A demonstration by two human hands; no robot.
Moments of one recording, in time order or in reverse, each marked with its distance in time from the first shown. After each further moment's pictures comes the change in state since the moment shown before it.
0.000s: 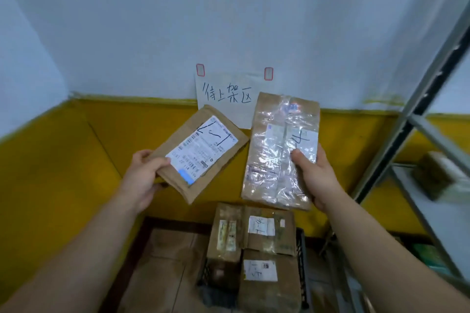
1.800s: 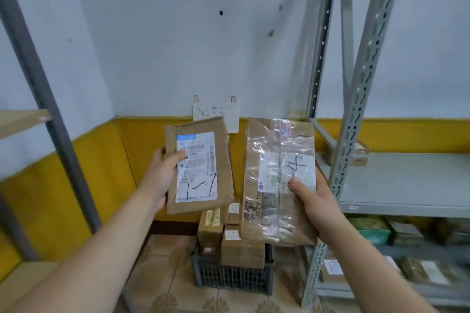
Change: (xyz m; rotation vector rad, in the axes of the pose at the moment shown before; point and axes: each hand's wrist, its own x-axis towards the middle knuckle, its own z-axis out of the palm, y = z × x) left_hand -0.414 0.018 -0.059 -0.082 -0.210 0.222; right_hand -0.439 -0.022 -0.155 -0.062 -0.010 -0.205
